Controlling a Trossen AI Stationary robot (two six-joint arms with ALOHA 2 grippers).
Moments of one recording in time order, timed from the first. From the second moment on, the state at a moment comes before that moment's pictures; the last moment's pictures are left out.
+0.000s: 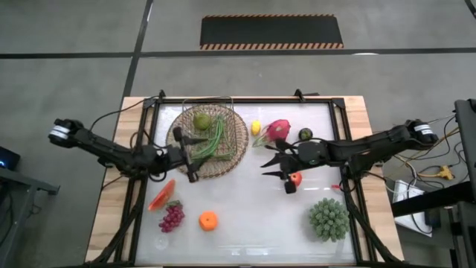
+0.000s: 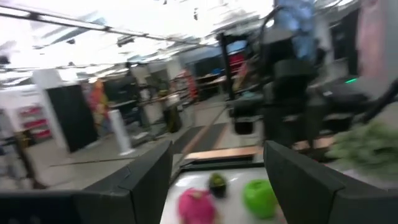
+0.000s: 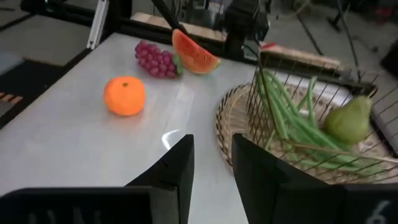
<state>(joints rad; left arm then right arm) -0.29 0.96 0.45 0.77 -0.58 0.34 0.15 1.21 0.76 0.08 0.00 -0.17</state>
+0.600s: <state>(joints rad) -0.49 1.09 0.55 0.69 -0.54 -0.07 0.13 1.10 0.45 0.58 -0.17 -0.44</state>
